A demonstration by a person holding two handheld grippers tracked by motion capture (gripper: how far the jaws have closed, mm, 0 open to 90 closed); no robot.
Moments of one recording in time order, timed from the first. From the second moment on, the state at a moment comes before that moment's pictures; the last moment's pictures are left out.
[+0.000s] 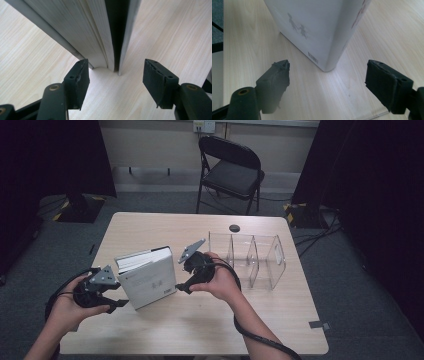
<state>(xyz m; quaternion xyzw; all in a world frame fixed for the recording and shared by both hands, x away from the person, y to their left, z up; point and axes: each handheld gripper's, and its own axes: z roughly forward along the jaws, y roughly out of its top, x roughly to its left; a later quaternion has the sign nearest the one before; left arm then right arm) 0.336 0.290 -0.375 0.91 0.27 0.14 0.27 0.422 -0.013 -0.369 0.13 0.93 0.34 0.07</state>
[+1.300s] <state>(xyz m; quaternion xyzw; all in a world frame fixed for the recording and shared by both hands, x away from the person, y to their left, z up) 0.323 0.297 -0.430 0.90 0.29 0.13 0.30 0.445 0.023 -0.326 0.09 0.95 0.29 0.06</state>
